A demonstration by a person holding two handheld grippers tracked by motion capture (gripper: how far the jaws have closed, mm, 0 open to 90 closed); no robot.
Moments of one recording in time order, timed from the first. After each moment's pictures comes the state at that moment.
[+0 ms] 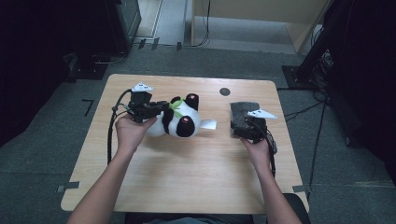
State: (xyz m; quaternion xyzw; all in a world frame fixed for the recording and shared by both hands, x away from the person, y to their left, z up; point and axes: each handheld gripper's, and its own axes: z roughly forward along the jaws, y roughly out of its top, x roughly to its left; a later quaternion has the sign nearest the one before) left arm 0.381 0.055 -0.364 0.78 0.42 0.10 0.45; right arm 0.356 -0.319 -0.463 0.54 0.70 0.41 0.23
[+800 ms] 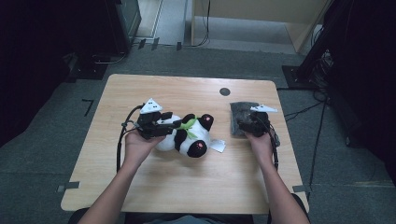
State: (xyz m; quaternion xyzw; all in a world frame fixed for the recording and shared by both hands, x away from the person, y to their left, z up) left arm 0.353 0.049 -0.397 0.80 0.35 0.12 0.48; right arm 0.389 -0.342 -0.482 0.56 0.71 0.36 0.23
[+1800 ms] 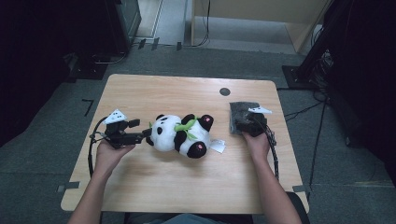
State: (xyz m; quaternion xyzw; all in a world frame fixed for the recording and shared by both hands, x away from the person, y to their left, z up) left arm 0.351 0.143 -0.446 0.77 0.39 0.10 0.49; right arm 0.411 -0.345 -0.522 0.59 0.69 0.33 0.26
